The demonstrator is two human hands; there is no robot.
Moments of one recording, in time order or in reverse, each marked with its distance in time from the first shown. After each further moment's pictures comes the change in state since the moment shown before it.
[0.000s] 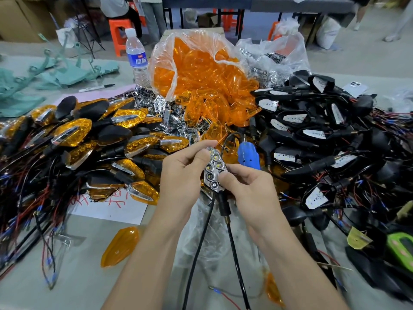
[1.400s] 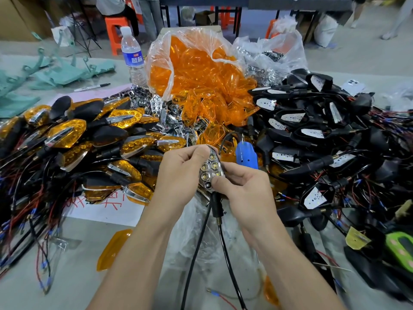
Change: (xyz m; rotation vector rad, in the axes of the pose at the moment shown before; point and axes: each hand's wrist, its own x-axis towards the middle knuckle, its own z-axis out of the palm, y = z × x) left_hand 0.010 0.011 -0.004 0.136 -0.114 -0.065; right_hand 0.006 0.007 0.004 0.026 -0.019 0.003
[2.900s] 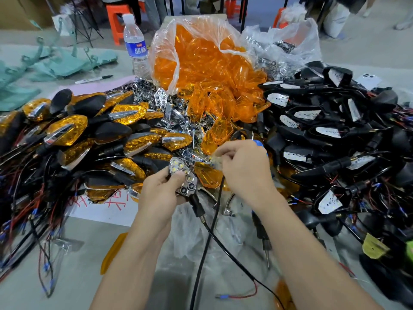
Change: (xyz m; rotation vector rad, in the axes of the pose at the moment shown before) left_hand -0.009 -0.053 -0.033 -0.096 0.201 -0.246; right_hand 0.068 -0.004 0.014 -0.834 0.058 -0.119
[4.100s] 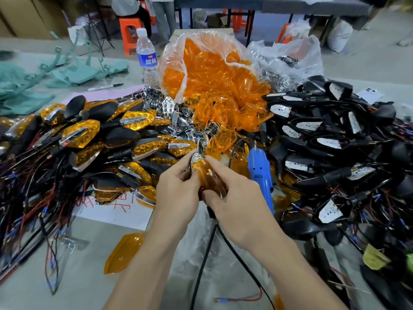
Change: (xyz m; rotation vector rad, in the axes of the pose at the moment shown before) left_hand -0.006 0.017 0.020 0.044 -0.032 0.173; right_hand -0.064 -0.010 -0.008 0.194 -0.200 -0.152
